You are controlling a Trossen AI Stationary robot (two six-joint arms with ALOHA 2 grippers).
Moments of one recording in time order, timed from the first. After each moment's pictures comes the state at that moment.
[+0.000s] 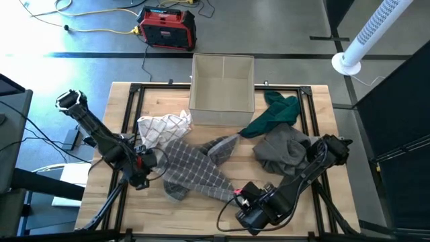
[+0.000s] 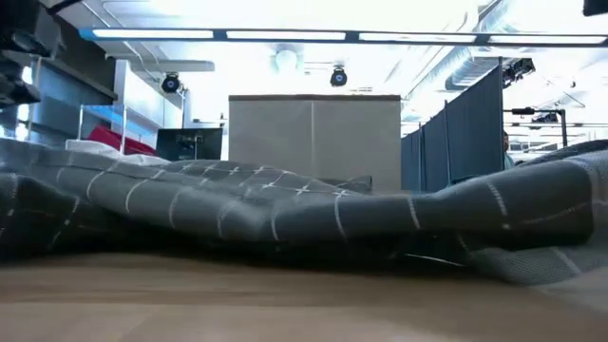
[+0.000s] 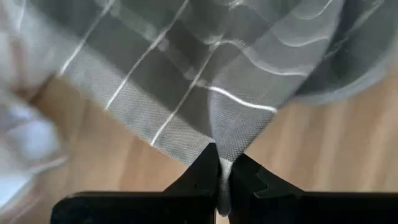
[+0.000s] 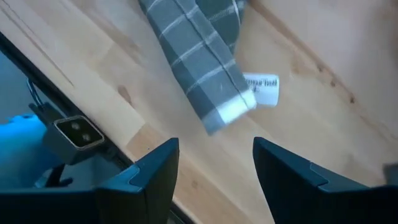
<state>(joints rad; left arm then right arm) -0.81 1.03 0.64 -0.92 -0.24 -1.04 0.70 2.00 1.78 -1.18 0.22 1.54</state>
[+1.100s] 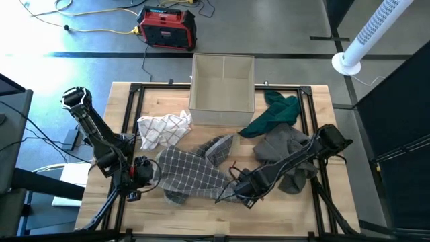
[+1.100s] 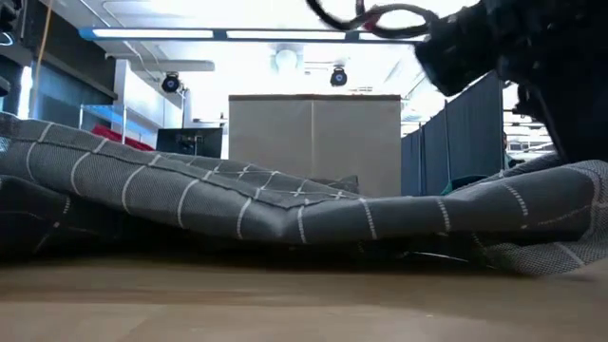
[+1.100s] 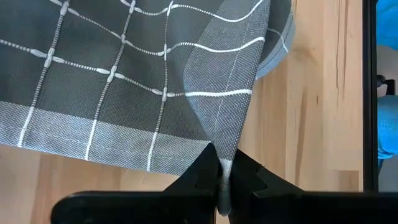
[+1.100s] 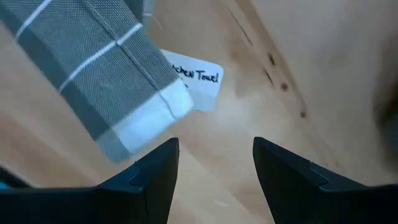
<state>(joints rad) -0.98 1.04 0.63 -0.74 -0.25 -1.02 0.50 1.91 1.38 -1.02 -0.11 1.17</state>
